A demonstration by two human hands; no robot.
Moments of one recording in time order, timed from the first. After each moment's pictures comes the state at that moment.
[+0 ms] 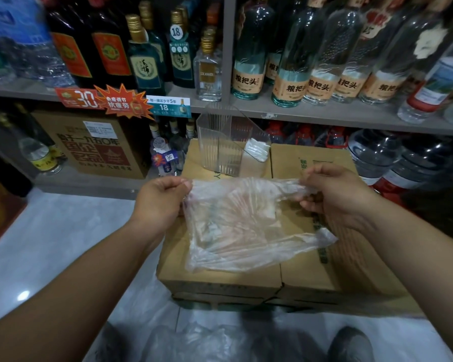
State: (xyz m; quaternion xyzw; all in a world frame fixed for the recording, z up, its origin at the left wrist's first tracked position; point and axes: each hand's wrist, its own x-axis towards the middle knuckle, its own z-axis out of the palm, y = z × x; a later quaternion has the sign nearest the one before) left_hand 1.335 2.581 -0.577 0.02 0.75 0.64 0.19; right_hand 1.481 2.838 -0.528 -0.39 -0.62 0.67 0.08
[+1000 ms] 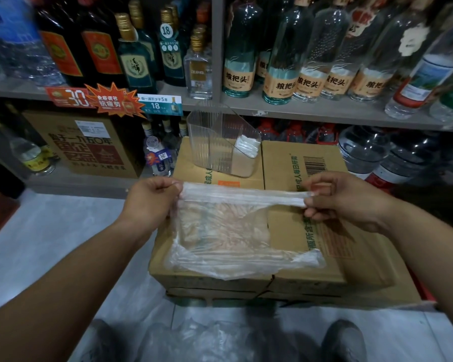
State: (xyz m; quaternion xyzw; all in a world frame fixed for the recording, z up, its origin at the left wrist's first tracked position) left_hand 1.337 2.576 -0.578 0.05 0.78 0.59 0.19; right_hand 1.520 2.868 -0.527 -0.32 -0.71 0.62 -0.04
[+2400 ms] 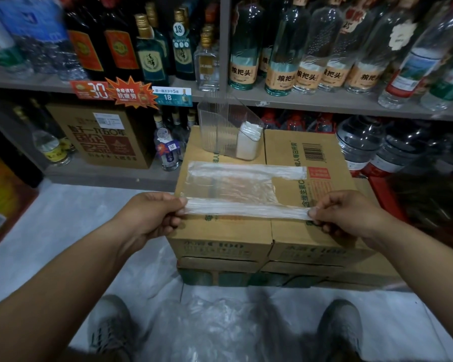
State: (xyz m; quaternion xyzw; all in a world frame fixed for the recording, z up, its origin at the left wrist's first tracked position) left_hand 1.397 2.521 -0.550 -0.01 0.75 0.56 0.35; right_hand 1.582 2.821 -0.541 -0.41 -0.76 0.50 -0.03
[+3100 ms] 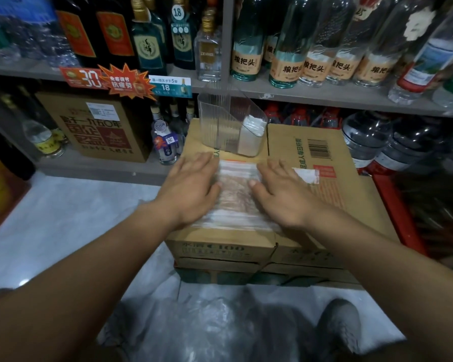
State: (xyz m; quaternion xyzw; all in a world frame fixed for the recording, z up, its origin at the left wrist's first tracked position) left_hand 1.368 2.582 -0.576 0.44 0.89 0.13 0.05; right_hand 1.500 2.761 -0.551 -0.18 -0.96 0.18 -0.08
